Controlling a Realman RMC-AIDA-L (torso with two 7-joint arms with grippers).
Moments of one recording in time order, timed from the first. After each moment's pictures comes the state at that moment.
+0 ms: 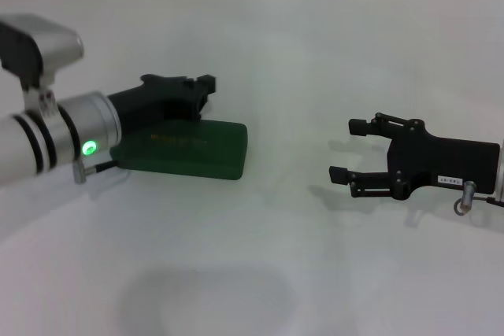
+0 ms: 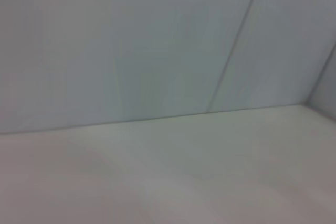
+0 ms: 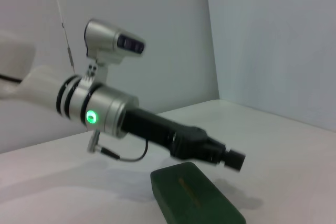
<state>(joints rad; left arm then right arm) -0.32 -2.07 1.46 0.81 1.35 0.82 -1.57 0.48 2.02 -1.32 -0.52 -1.40 -1.31 1.11</state>
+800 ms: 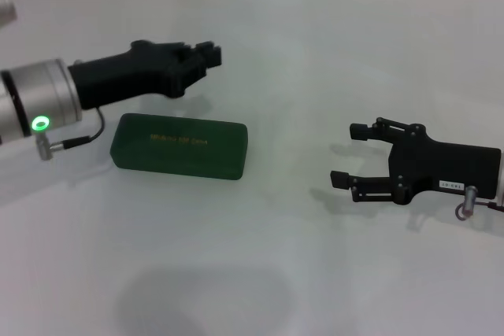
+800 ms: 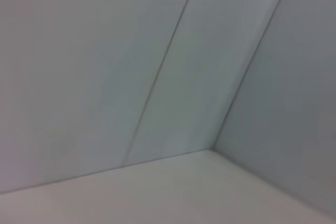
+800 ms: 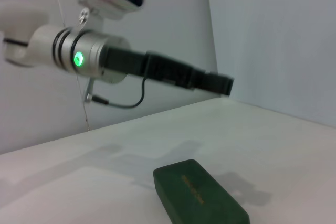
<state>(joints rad) -0.43 -2.08 0.99 0.77 1.61 1.32 -1.57 0.47 2.02 -1.32 -0.51 -1.40 -1.32 1.10</state>
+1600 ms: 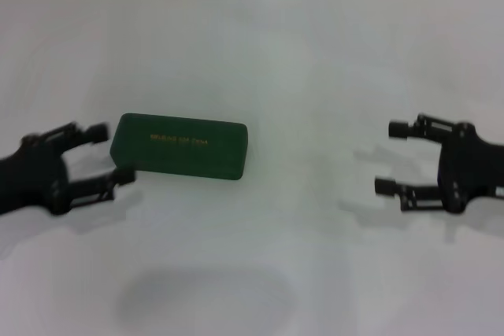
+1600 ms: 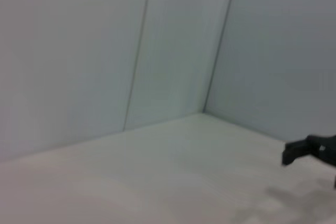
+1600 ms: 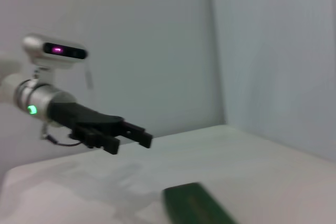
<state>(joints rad) -0.15 -2.00 0.87 0.82 1.66 1.63 -1.34 0.41 1.96 -1.22 -0.57 -1.44 -1.50 1.07</state>
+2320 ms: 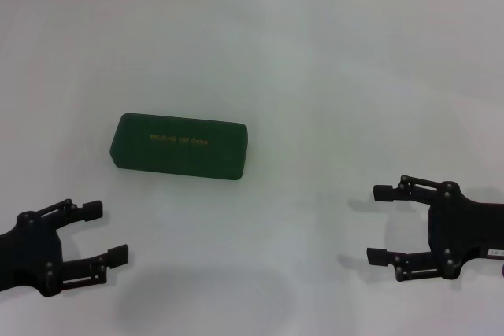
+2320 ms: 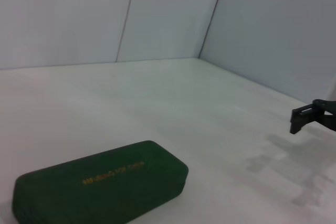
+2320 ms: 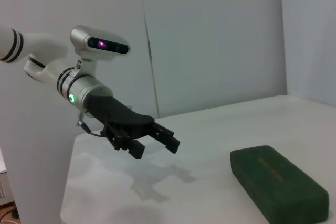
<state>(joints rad) -0.05 -2.02 0.84 0.81 1.80 1.68 -1.28 0.36 1.99 -1.22 -0.56 -1.56 -1.57 1.01</state>
